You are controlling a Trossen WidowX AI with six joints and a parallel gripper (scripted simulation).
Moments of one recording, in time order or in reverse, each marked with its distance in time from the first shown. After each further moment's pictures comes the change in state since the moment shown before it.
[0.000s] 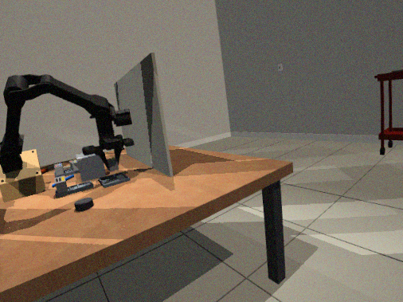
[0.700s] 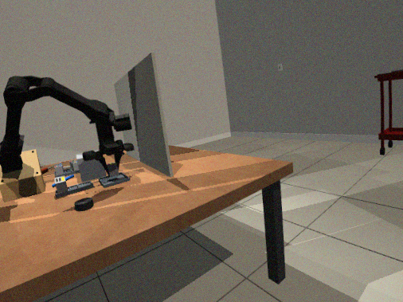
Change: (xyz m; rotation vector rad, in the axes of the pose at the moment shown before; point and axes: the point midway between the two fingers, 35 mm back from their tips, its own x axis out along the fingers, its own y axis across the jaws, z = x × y) arm 0.019 -0.004 0.001 0.000 -0.005 0.000
